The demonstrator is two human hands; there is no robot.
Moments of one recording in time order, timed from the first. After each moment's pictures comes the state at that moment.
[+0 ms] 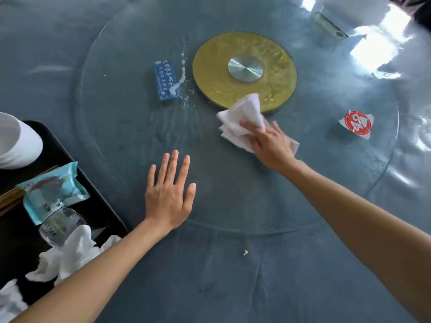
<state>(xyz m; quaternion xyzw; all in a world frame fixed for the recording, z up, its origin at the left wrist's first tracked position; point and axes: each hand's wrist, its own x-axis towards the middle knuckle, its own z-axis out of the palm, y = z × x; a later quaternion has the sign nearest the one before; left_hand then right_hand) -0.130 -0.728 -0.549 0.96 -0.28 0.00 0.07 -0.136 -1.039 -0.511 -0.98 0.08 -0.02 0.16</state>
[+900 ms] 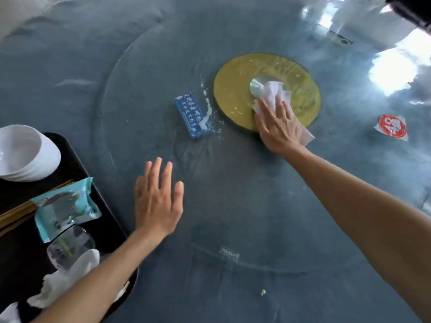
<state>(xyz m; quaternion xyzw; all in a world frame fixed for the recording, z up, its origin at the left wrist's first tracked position) -0.084 -0.705 -0.524 0.98 -0.14 -0.03 0.15 -0.024 -1.051 -0.513 -0.98 0.17 -0.05 0.12</state>
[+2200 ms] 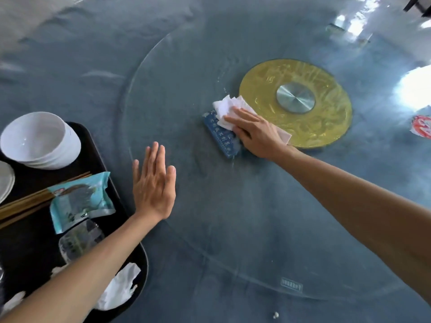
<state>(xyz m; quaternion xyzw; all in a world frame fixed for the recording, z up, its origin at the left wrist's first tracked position) -0.033 -0.676 -0.551 0.97 -0.06 0.00 0.22 0.027 -0.973 -0.512 -0.97 -0.11 -0.05 0.20</state>
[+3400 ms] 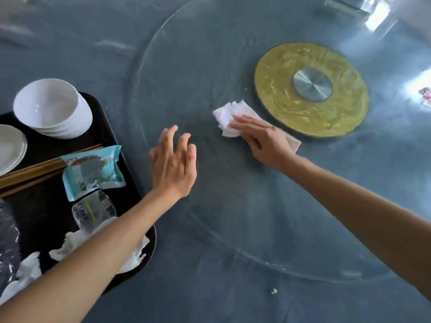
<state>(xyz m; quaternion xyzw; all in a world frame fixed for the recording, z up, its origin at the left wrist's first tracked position) -0.046 -0.694 -0.525 0.97 -0.07 0.00 0.22 -0.028 -0.949 -0.512 -0.95 -0.17 -0.06 0.26</state>
